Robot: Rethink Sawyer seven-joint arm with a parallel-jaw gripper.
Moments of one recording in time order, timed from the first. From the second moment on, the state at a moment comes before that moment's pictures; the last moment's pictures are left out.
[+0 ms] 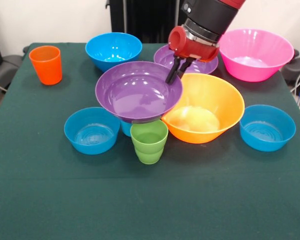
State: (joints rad) arm 0.22 -0.46 -0.37 1.52 -0.28 0.39 1.61
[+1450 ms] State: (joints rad) arm 0.24 -0.45 -0.39 1.52 -0.27 0.39 1.61
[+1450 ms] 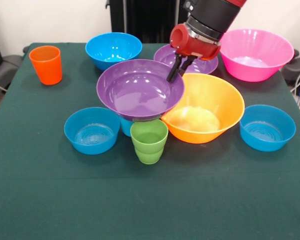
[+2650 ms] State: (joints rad) arm 0.19 -0.47 -0.39 1.56 -0.12 0.39 1.75
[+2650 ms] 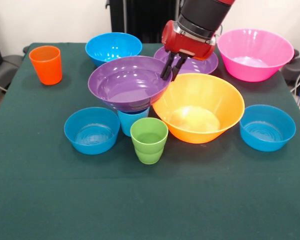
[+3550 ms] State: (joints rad) arm 0.22 -0.45 -0.43 1.51 -0.12 0.47 1.75
